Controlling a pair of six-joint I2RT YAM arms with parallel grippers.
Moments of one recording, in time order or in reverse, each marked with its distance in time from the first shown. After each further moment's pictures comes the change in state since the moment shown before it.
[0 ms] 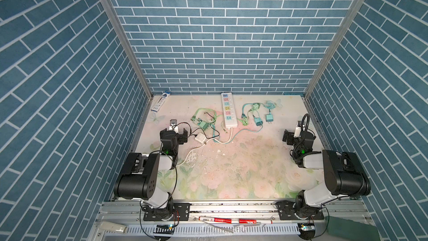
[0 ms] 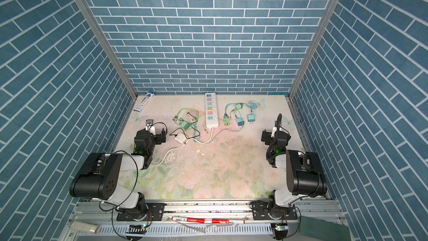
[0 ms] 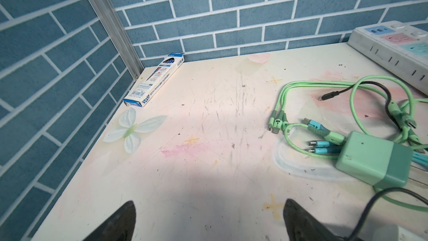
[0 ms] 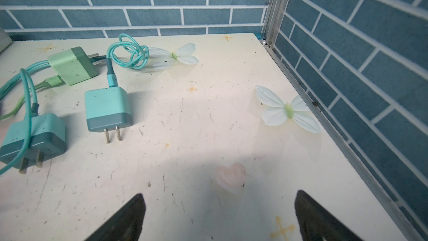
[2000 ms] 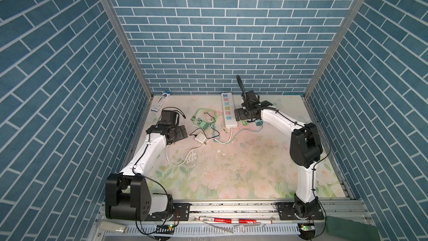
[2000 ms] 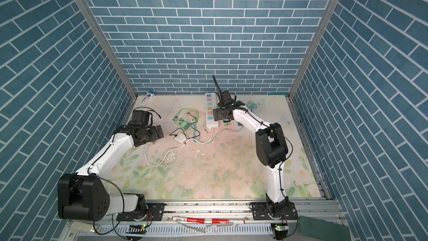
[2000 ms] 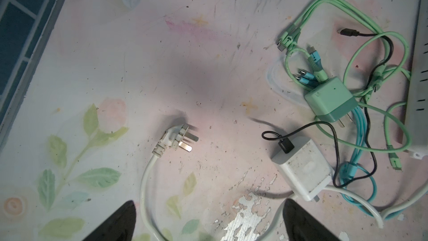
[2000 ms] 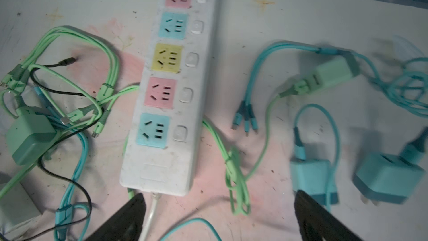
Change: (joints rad) left arm -0.020 -0.200 0.615 -1.533 0.075 -0.513; right arm 0.630 0.542 1.374 -1.393 0.031 0.242
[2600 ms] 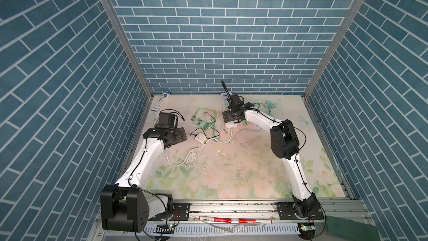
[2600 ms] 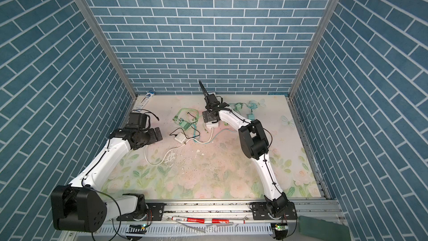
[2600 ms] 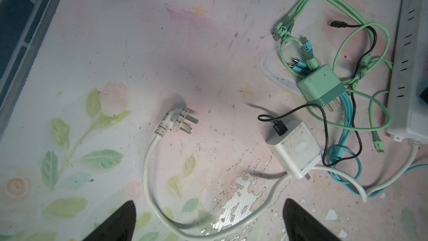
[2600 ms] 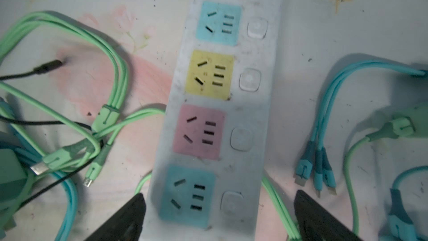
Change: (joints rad) left arm 0.000 -0.086 -0.025 -0.054 0.032 -0.012; right arm 0.061 0.278 0.272 -0.005 0.035 0.019
